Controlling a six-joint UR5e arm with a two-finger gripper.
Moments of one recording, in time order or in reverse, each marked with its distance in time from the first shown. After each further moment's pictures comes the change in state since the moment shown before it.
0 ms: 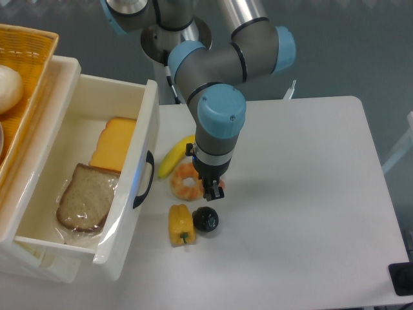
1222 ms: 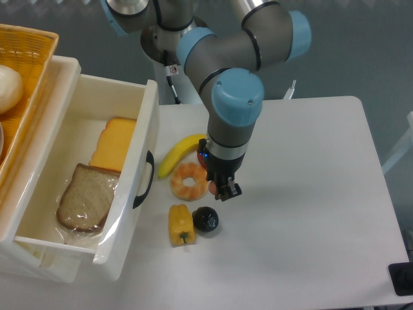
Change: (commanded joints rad) arm 0.066 0.052 0.106 -0.110 -0.026 -0.167
